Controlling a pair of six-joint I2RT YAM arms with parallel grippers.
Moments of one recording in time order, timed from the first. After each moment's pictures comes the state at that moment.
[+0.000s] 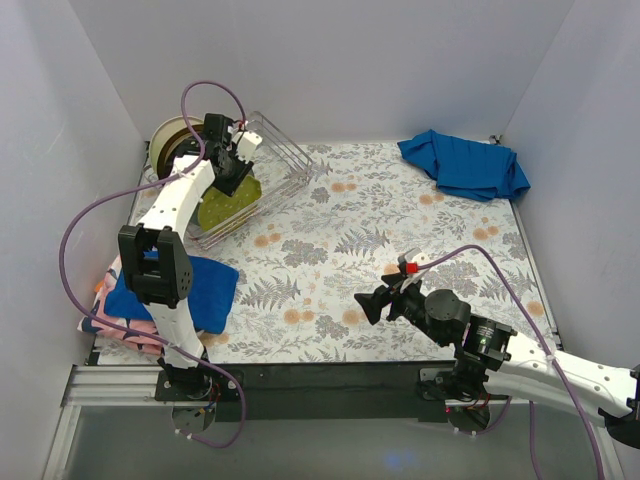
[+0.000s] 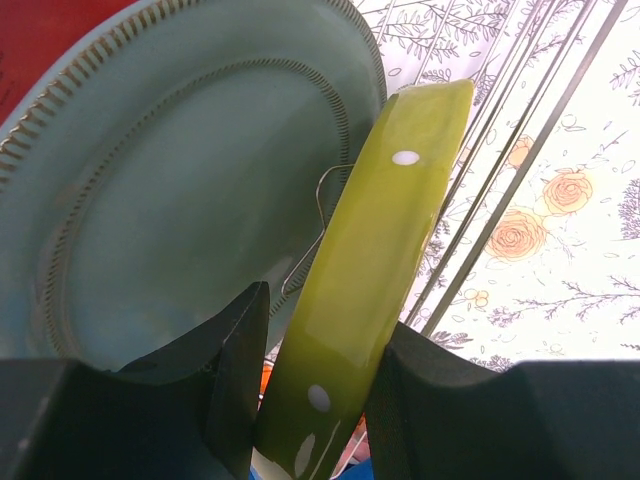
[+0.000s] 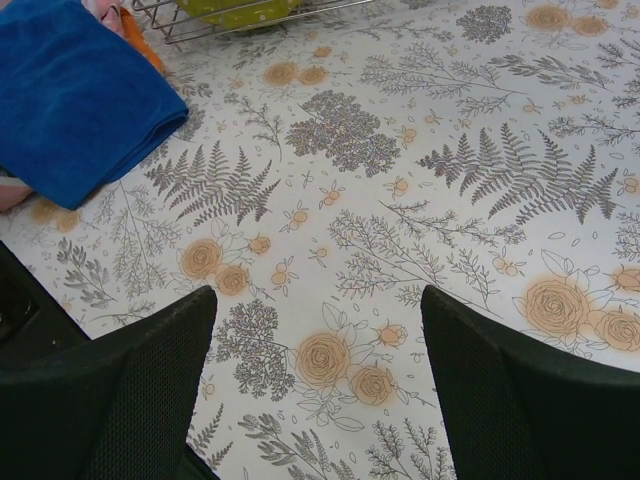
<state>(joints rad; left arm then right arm) -0.18 1.88 1.76 -0.86 -0.05 0.46 1.15 0.54 0.36 -0.03 0.38 0.31</state>
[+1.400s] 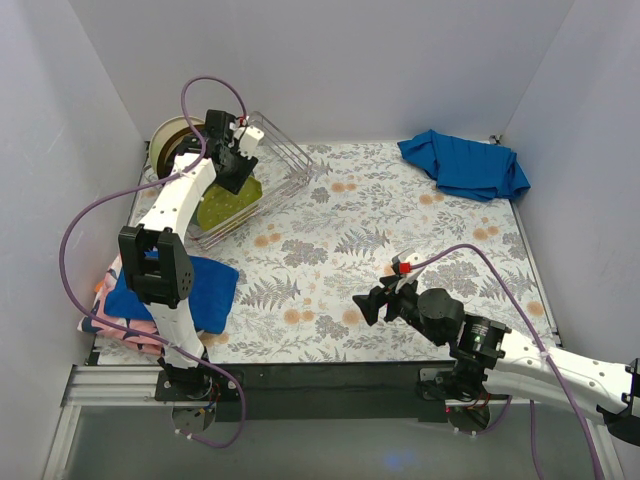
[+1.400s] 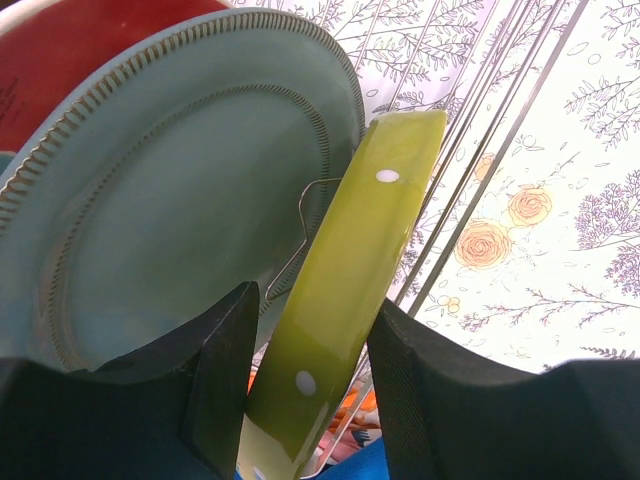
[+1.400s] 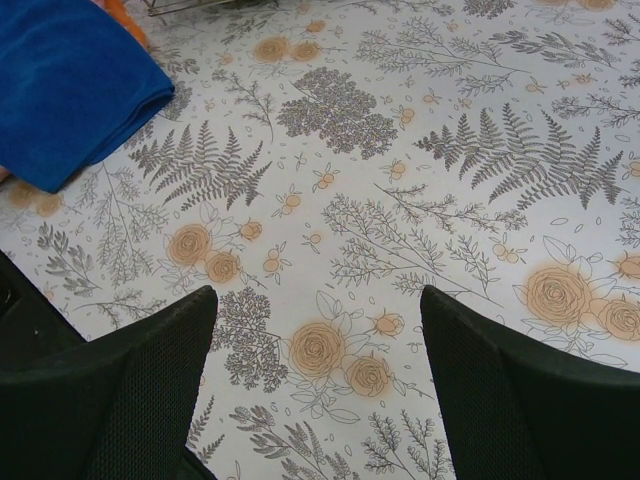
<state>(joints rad) -0.19 1.88 1.81 -0.89 -0.02 0.41 1.15 0.59 0.36 -0.03 0.38 0.31</state>
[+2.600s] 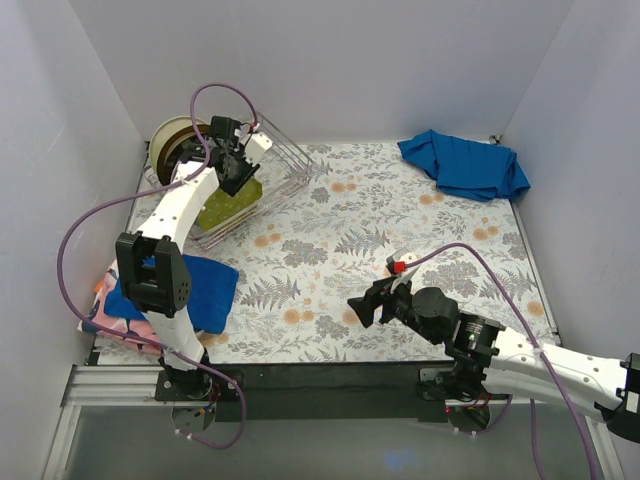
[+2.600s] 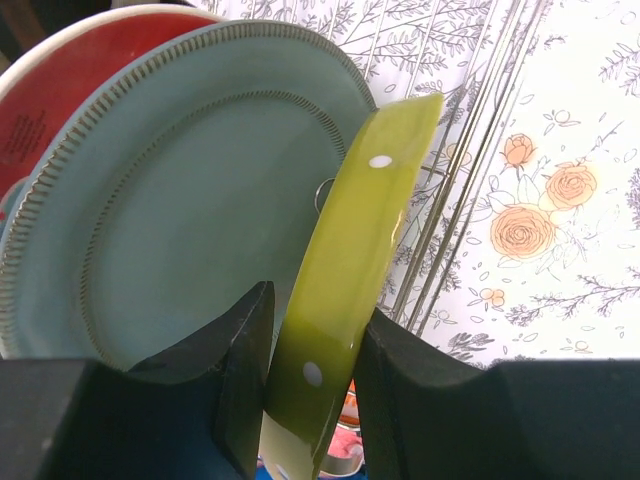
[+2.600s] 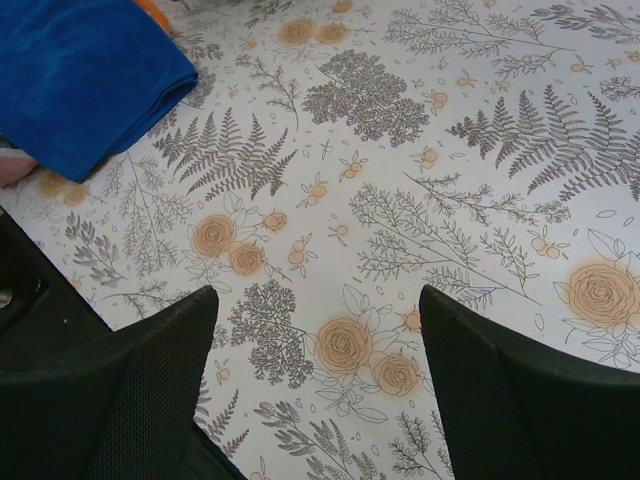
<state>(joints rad) -0.23 1.83 1.73 -0.82 -0.10 0.53 1.15 0.64 0.36 0.01 0.33 0.36</state>
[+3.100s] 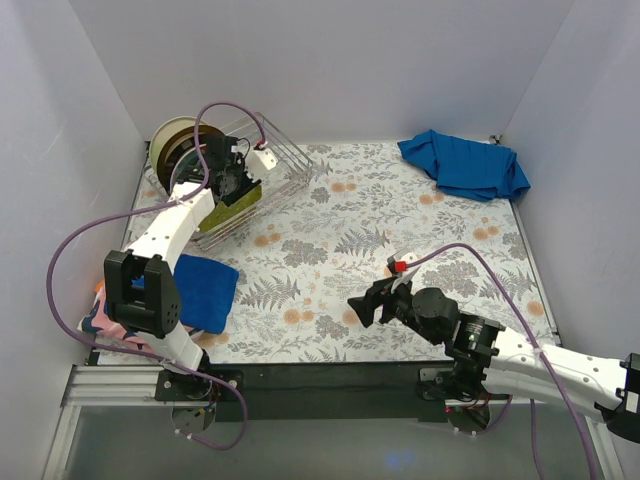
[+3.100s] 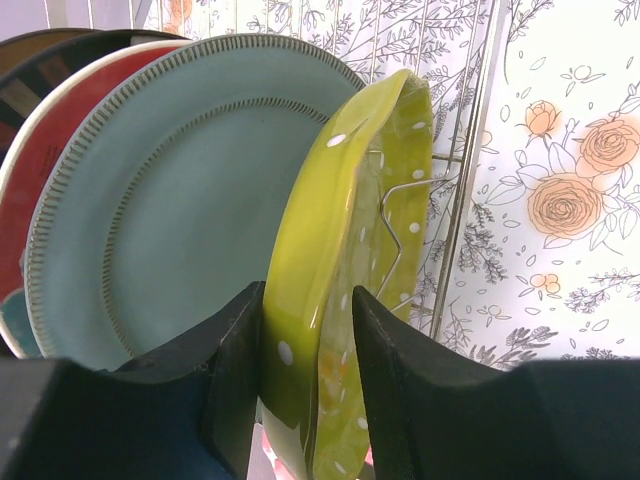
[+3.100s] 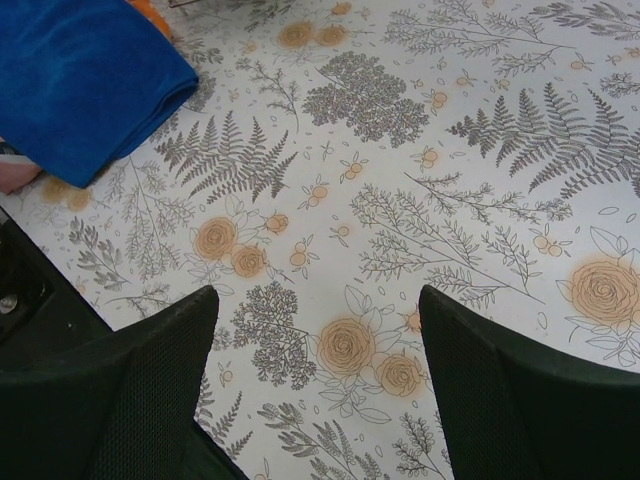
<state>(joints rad) -0.24 1.65 1.45 -0.60 -0.07 0.77 1.15 0.63 0.35 0.01 0.33 0.38</state>
